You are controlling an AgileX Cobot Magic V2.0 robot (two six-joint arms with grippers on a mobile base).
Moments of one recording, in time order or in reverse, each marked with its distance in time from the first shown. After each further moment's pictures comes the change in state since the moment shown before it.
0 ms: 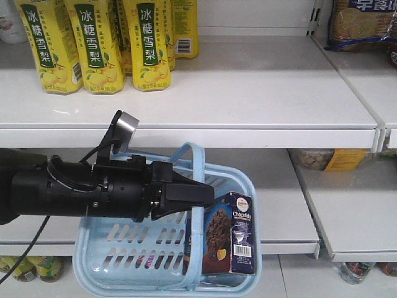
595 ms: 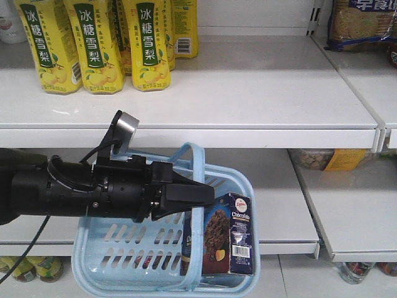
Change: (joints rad) left arm 0.000 0.000 0.000 0.000 0.003 0.000; right arm 0.000 0.000 0.000 0.000 0.000 0.000
